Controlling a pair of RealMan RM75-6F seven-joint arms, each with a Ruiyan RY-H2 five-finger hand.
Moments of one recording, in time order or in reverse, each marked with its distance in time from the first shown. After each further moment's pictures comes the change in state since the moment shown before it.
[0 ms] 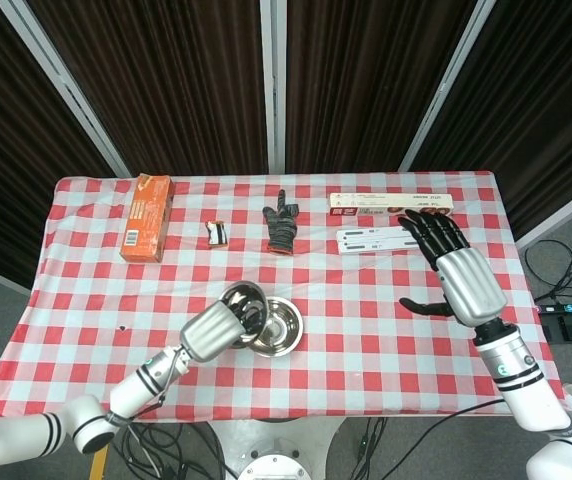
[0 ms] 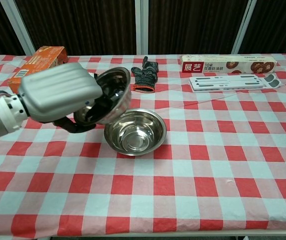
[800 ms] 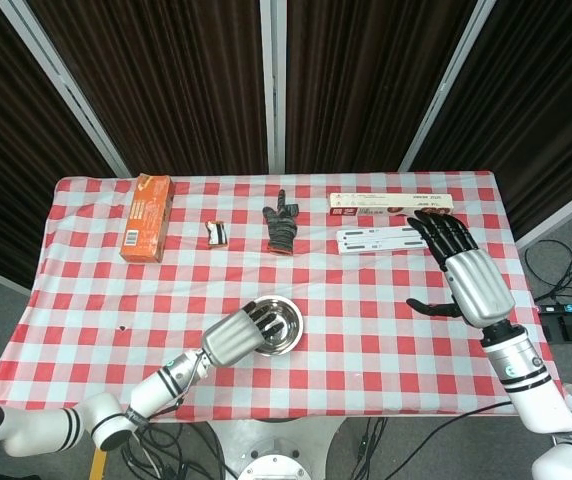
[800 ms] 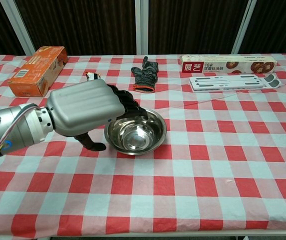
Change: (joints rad) left arm -0.061 -0.043 0.006 0.008 -0.064 -0.091 0.060; right arm -0.025 0.008 -0.011 0.023 -0.018 0.006 0.043
